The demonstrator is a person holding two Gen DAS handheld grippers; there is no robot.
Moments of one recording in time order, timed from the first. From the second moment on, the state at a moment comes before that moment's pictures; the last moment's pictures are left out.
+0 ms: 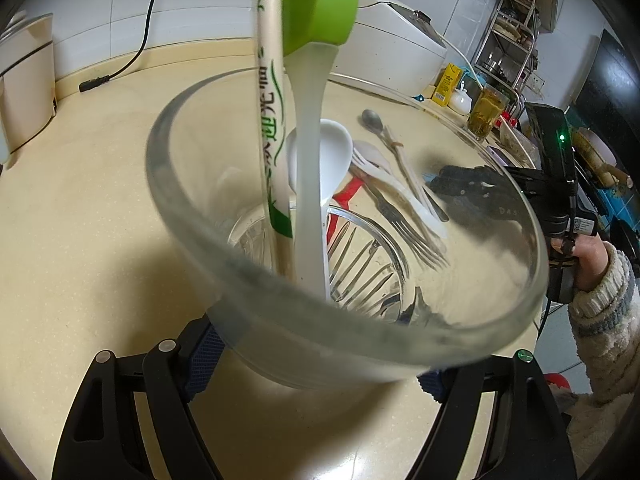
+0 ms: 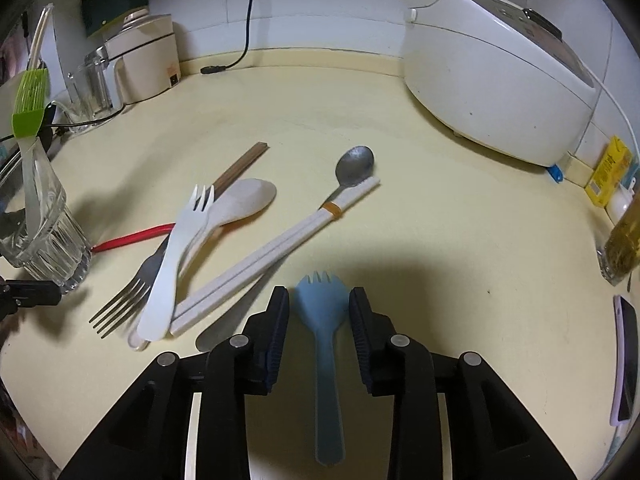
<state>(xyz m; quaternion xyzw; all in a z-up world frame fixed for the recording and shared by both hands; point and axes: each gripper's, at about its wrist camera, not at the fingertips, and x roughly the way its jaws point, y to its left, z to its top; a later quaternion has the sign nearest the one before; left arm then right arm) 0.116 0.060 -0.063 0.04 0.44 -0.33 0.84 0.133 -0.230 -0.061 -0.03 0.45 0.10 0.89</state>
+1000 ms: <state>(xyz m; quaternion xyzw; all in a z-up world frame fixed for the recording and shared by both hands) 0.118 0.062 -0.064 0.04 0.44 -0.33 0.83 0.101 -0.265 -0.015 0.11 0.37 0.14 0.91</state>
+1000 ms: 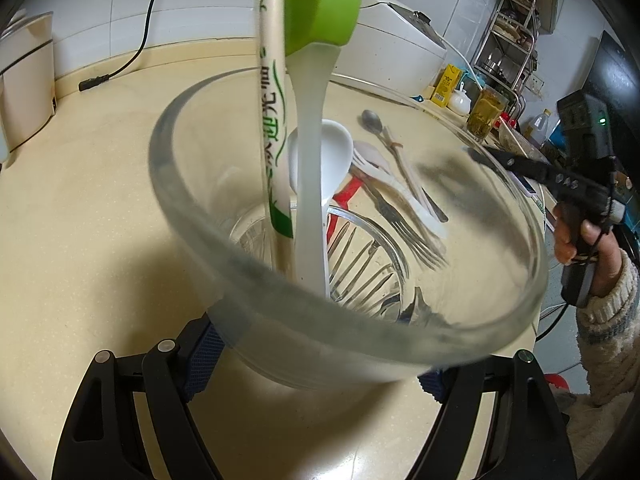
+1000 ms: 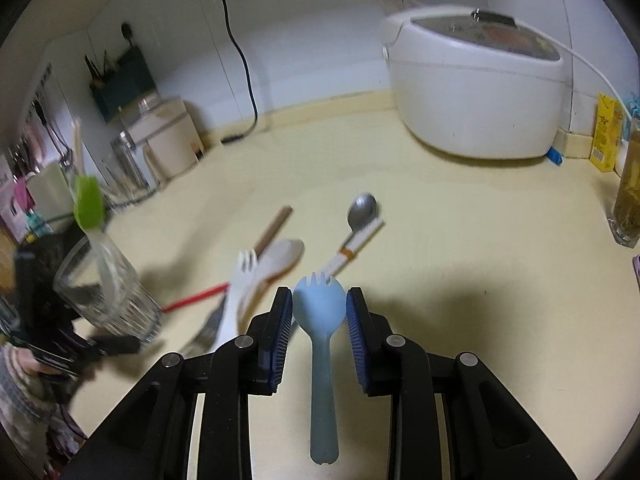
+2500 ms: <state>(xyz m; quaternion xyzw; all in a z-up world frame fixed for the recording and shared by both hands) 0.116 0.058 -0.064 0.04 0.44 -0.33 0.83 0.098 -0.243 -0.018 0.09 0.39 0.18 0.90</state>
